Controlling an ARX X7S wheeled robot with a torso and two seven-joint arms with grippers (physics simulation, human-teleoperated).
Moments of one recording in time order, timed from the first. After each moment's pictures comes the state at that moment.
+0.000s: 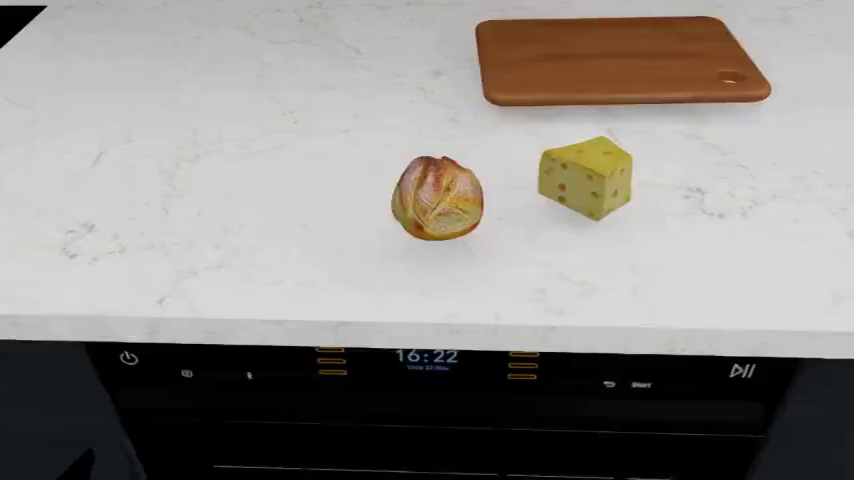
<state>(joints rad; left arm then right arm) 0.00 0.00 0.00 0.00 0.00 0.00 0.00 0.00 0.00 0.00 0.00 0.00 0.00 0.00</state>
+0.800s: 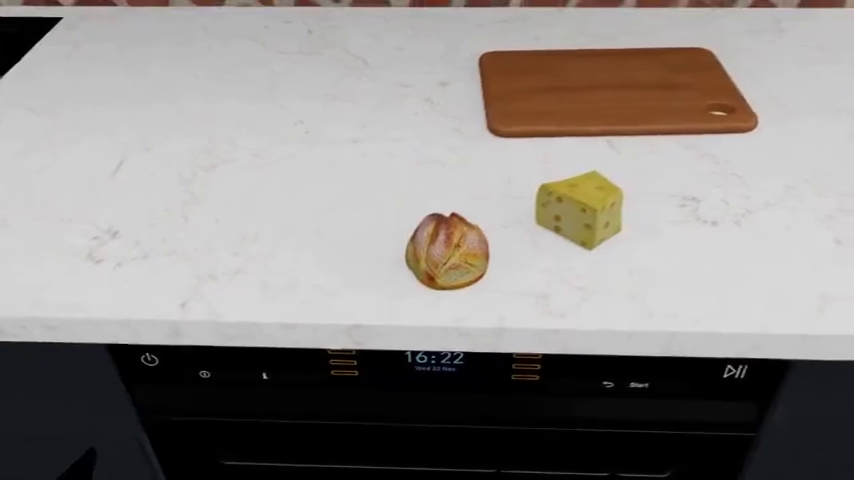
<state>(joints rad) 0.01 -0.07 0.08 0.02 -0.10 0.01 -0.05 0.00 0.08 -0.09 -0.01 0.05 0.02 0.08</state>
